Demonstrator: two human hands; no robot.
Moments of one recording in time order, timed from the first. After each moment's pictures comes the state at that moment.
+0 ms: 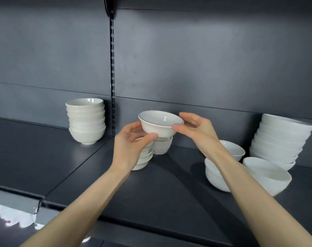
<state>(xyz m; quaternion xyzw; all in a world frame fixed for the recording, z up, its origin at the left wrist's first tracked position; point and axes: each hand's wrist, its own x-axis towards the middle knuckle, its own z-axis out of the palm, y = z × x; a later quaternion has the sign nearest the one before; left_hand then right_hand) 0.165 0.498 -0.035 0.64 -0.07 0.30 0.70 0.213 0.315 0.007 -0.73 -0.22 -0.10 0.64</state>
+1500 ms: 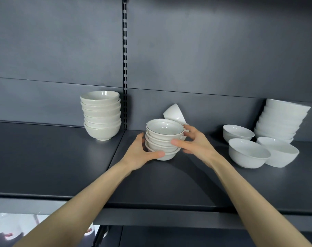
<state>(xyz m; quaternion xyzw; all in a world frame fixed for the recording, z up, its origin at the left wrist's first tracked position) 0.204 0.615 -0.094 0.79 -0.13 0.02 0.60 0.192 0.409 -0.055 -0.78 -0.11 -0.05 0.61</state>
